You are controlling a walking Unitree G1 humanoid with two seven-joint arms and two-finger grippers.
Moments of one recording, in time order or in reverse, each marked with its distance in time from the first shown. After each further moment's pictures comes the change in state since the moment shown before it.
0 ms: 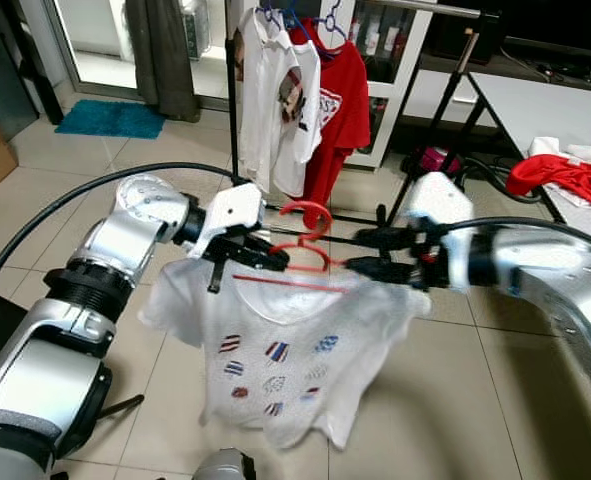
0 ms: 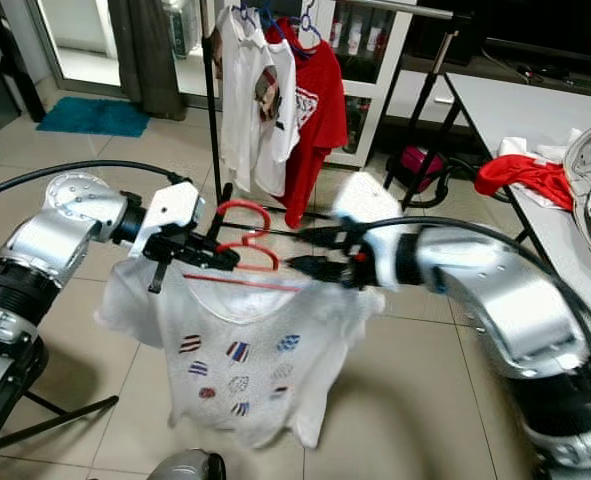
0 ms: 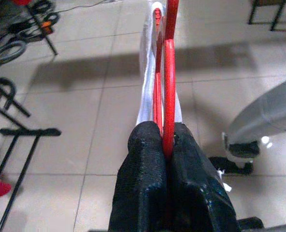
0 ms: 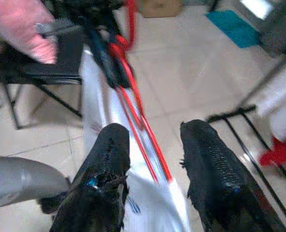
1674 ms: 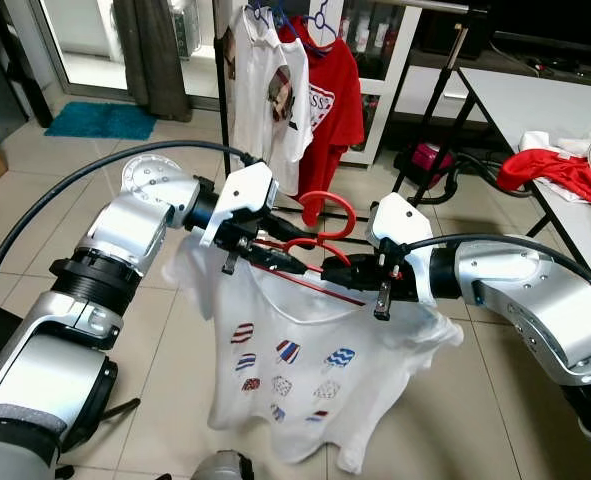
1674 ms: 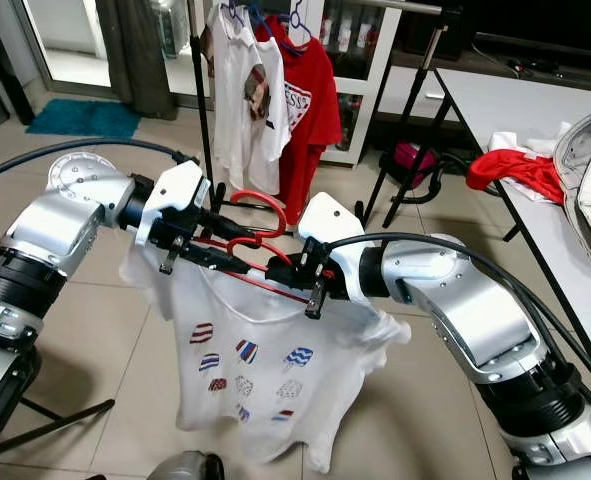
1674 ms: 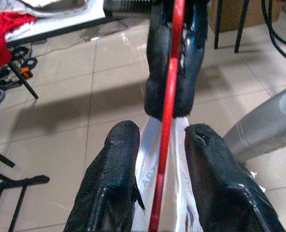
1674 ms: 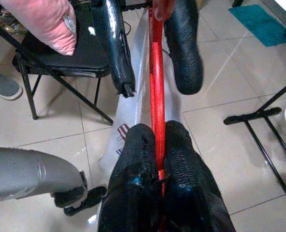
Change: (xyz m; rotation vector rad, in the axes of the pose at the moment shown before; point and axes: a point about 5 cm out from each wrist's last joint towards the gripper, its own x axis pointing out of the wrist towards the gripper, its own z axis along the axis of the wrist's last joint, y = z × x) left arm 0.004 -0.002 0.037 0.102 -0.122 -0.137; right arm 0.034 0.025 0.003 -0.046 0.017 0.138
